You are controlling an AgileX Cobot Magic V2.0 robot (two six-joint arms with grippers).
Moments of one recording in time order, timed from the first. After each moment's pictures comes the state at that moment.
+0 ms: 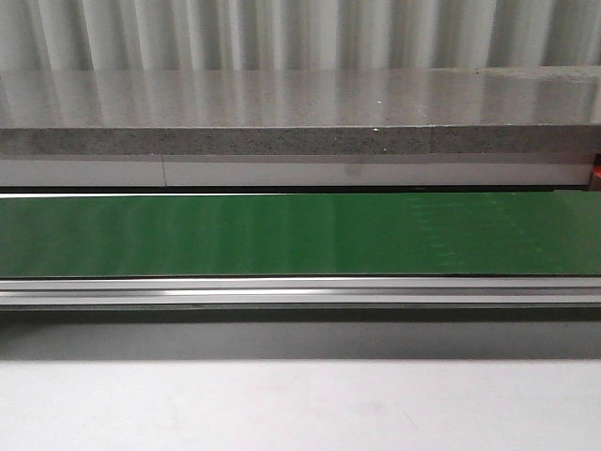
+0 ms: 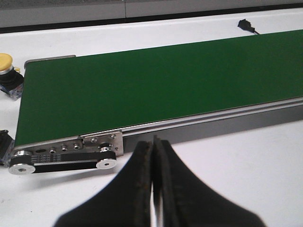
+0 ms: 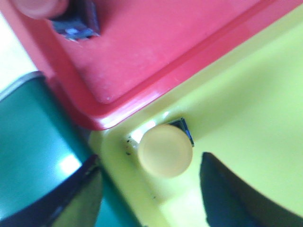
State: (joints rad) left arm -0.10 0.36 -0.51 -0.23 0.77 0.19; right arm -0.57 1.54 -1.15 0.19 0.82 0.05
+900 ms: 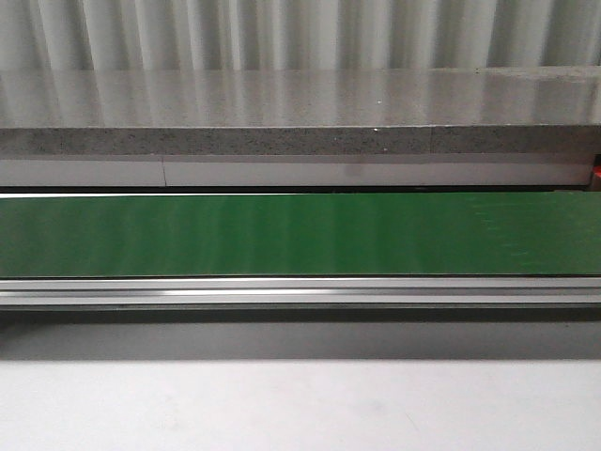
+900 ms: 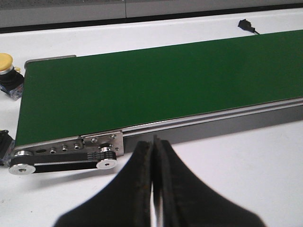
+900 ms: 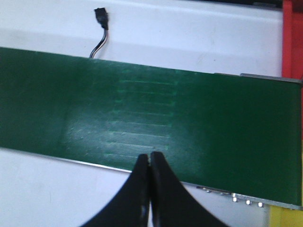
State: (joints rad) left arm -0.10 0.36 -0.51 -0.23 0.77 0.19; right arm 0.04 1.01 -0.97 0.19 0.85 -0.09
